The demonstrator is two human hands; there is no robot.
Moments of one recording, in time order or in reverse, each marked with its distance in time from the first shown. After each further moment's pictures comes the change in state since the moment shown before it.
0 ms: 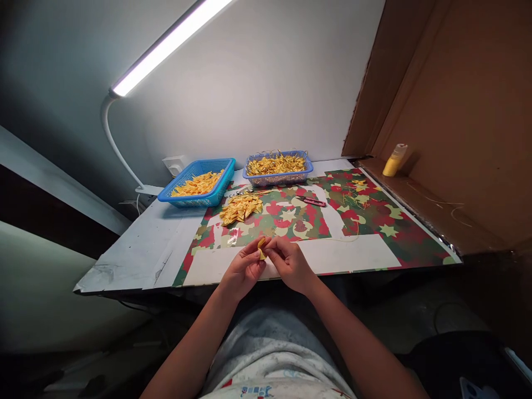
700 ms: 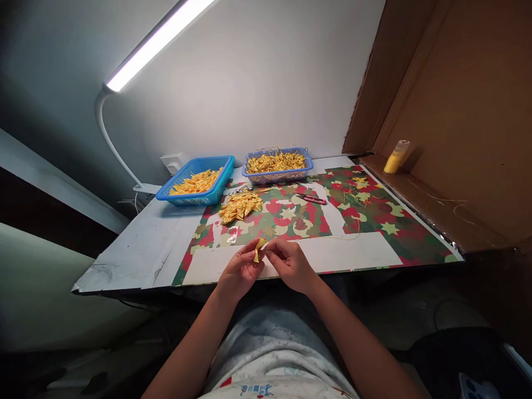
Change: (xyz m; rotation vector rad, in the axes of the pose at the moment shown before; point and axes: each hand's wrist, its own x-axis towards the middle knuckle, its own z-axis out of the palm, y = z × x) left_hand -0.003 0.001 -0.003 -0.058 0.089 0.009; right_hand -0.002 -0.003 -0.001 -0.014 -0.031 -0.027
